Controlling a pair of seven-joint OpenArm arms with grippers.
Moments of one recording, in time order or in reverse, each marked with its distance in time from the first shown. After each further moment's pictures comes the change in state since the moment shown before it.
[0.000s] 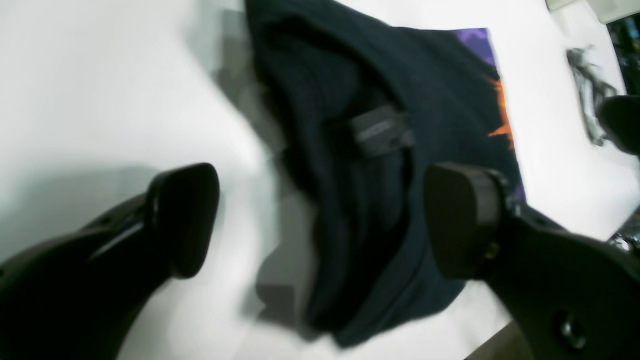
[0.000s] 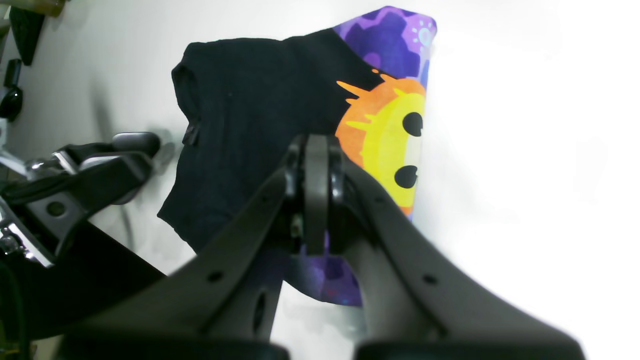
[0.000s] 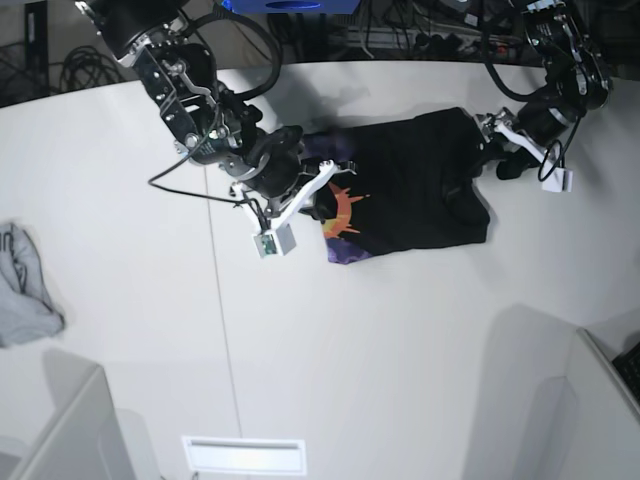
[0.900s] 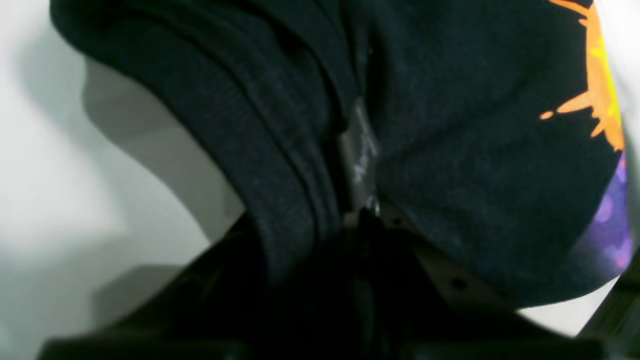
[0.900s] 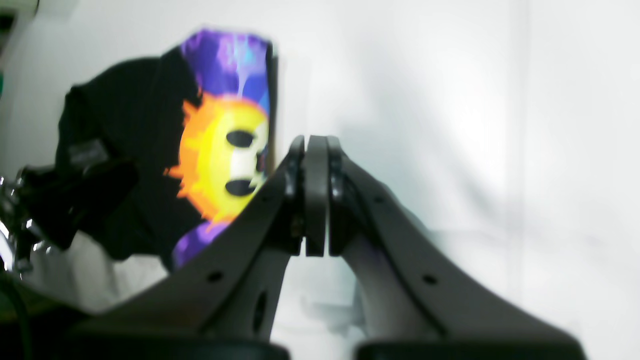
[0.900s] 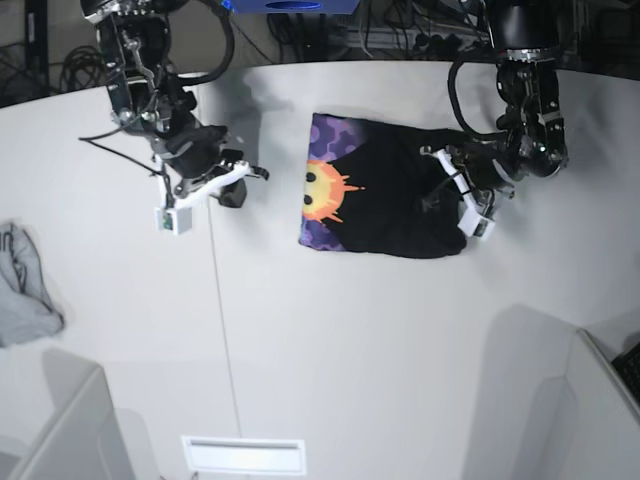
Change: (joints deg) left arm -10.3 -4.7 25.5 -4.3 23.8 5.6 -3.9; right arm -13.6 2.0 21.7 3.4 0.4 0.0 0.7
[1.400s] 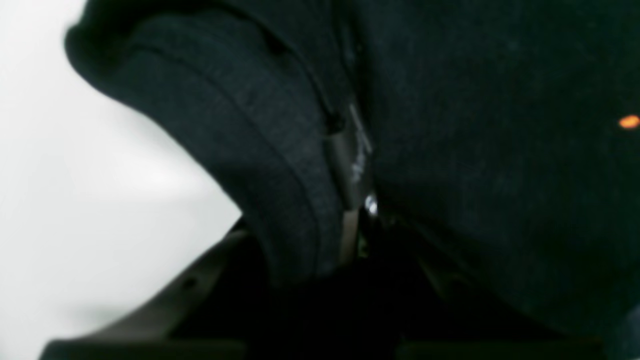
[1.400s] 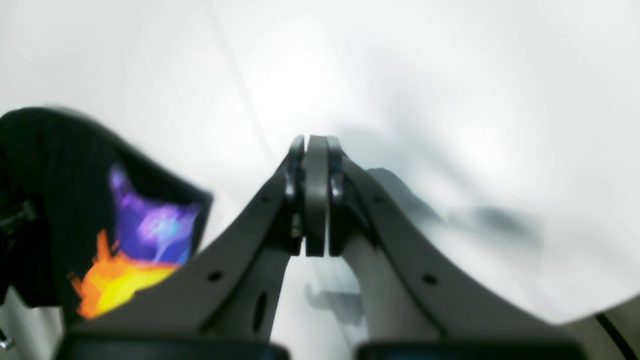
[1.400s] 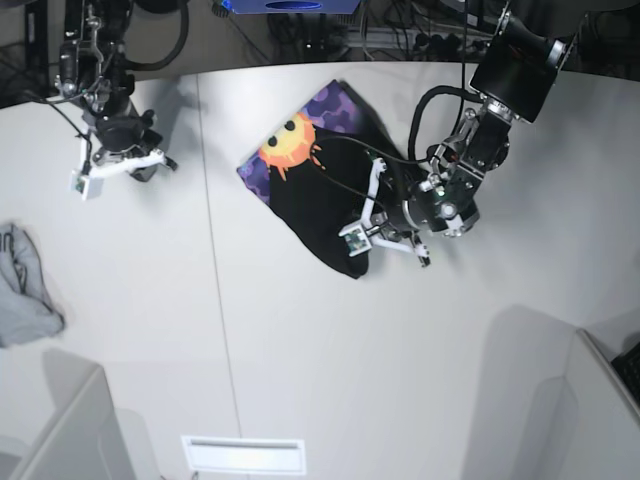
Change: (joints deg) left arm -17.6 -4.9 40.6 0.4 20.8 0.4 0.2; right arm -9.7 -0.9 21.0 -0.1 0.0 0.0 -0.2
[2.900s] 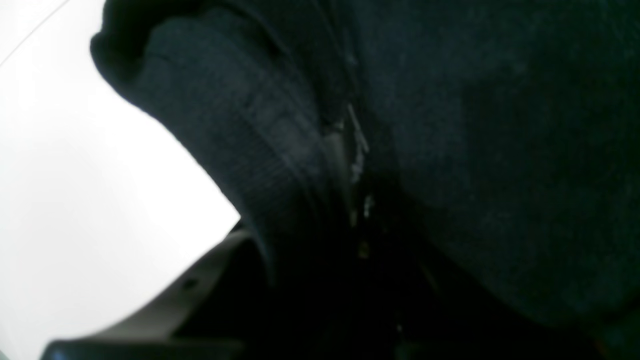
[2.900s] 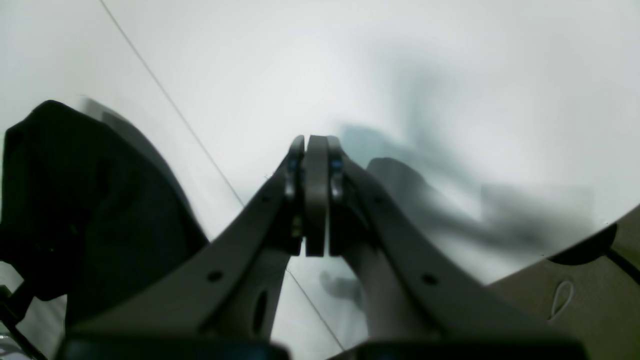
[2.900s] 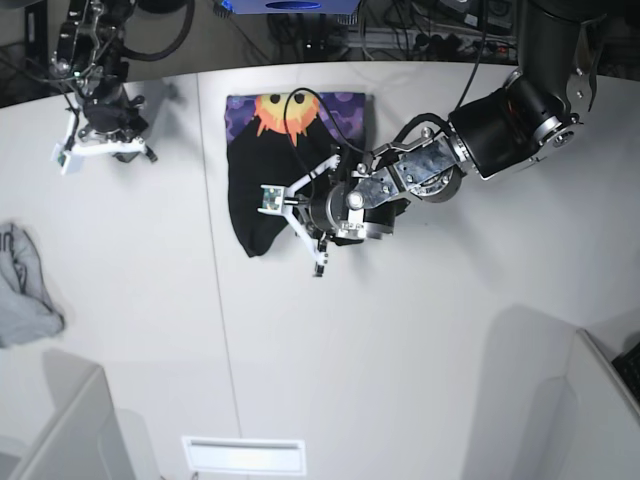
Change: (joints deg) left arm -18.1 0.8 36.1 -6.8 8.3 -1.7 -16.9; right arm -2.8 -7.0 8.7 -0.1 -0.3 0.0 0.0
